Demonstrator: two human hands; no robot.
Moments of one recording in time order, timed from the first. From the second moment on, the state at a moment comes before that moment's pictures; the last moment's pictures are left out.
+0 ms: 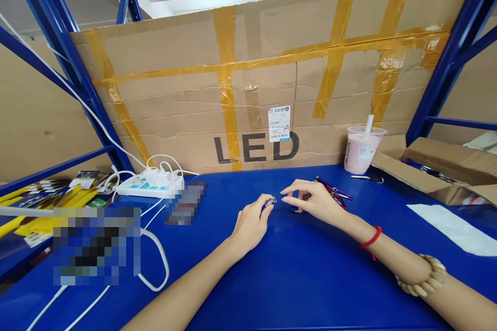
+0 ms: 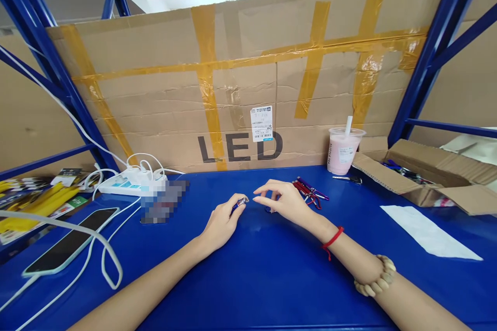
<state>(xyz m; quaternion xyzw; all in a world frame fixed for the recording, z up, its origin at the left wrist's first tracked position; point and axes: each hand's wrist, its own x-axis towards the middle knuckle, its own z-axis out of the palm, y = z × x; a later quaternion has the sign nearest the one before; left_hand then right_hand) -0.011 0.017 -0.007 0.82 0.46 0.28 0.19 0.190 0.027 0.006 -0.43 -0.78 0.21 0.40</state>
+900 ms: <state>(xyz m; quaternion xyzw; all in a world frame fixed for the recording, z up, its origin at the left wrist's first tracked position) -0.012 0.017 -0.003 0.85 0.40 0.24 0.23 0.188 0.020 0.005 -0.30 -0.88 -0.13 0.35</state>
